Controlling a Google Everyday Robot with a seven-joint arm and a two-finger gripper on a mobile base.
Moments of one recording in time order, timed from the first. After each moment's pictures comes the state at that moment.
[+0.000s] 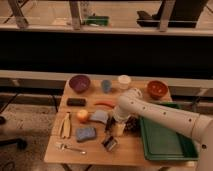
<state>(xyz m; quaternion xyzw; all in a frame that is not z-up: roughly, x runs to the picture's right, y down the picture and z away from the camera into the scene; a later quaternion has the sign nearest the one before) 0.063 0.197 0.857 -0.30 -0.15 -0.09 0.94</state>
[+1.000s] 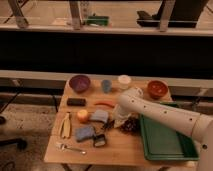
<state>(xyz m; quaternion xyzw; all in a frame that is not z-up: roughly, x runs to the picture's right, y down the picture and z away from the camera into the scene) 0.064 0.187 0.854 -0.30 -0.15 -0.09 0.94</state>
